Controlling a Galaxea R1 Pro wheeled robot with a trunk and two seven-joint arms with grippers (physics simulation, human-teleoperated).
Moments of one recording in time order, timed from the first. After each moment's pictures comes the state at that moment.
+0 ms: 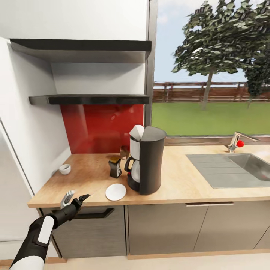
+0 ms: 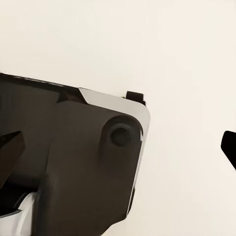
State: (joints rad) left arm -0.50 0.02 0.59 -0.87 0.41 0.70 -0.38; right arm -0.23 -0.08 0.11 -0.03 0.05 0.03 0.20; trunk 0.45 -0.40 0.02
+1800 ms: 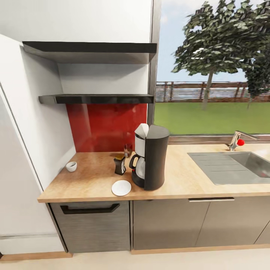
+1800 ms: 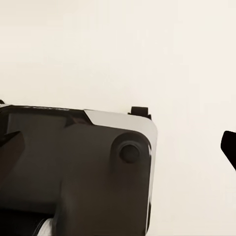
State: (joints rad) left arm -0.03 0.19 0.56 -0.20 -0.51 -0.06 -0.06; right arm -0.23 -0.08 0.09 -0.04 -0.07 0.00 0.20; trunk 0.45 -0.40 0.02
